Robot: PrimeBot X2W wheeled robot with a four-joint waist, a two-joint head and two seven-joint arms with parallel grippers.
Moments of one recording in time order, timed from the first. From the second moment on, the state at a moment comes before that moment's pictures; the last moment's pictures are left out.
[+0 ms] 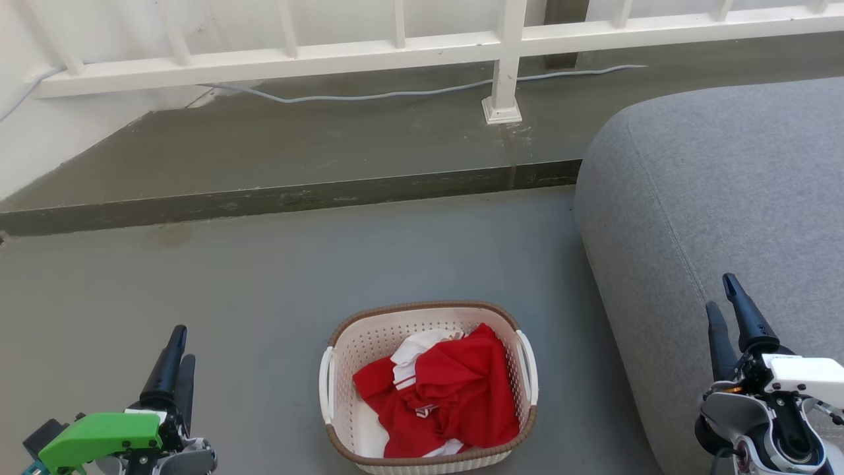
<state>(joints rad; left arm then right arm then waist) -0.03 0.03 0.06 0.31 -1.61 -0.12 0.10 -0.02 -0.02 -0.13 0.30 1.60 0.11 0.11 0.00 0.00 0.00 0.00</state>
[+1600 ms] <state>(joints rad) -0.12 0.10 -0.11 0.18 -1.01 -0.10 -0.07 -0.06 -0.13 0.03 0.22 1.03 0.09 -0.07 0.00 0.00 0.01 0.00</state>
